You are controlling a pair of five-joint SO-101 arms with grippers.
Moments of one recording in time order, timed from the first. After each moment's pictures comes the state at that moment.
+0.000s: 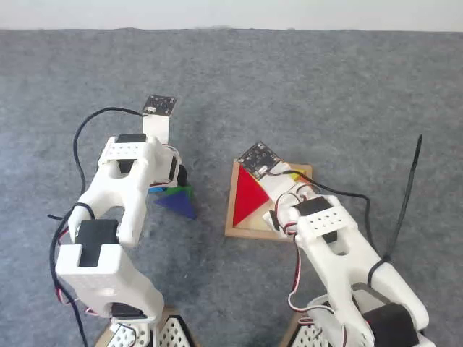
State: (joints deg) left arm -7.5 13.3 26.9 55.3 -4.3; right arm -23.8 -23.0 60.9 37.4 22.5
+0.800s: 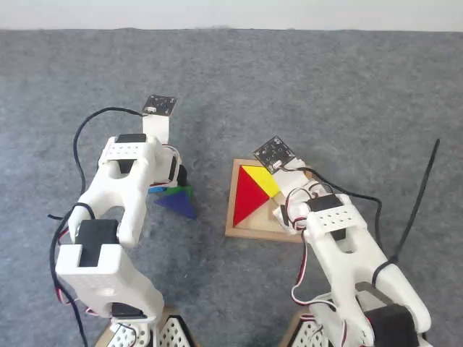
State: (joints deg) left arm -7.5 13.3 26.9 55.3 -4.3; right arm -18.8 -23.0 61.0 39.2 22.5
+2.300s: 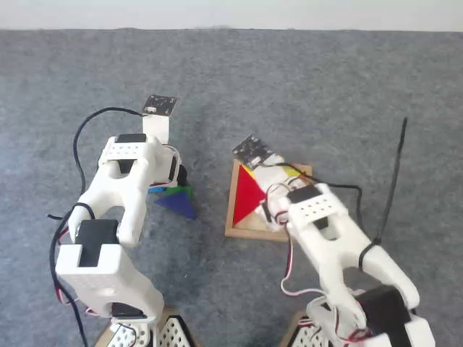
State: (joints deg) left arm -7.5 13.3 26.9 55.3 -4.3; right arm -25.8 -15.3 53.6 41.2 18.5
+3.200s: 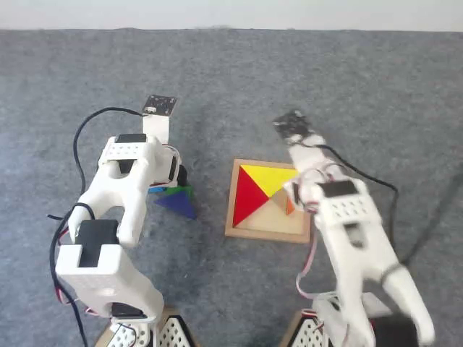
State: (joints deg) left arm -7.5 12.9 26.9 55.3 -4.3; right arm -13.5 -24.7 52.4 41.4 19.3
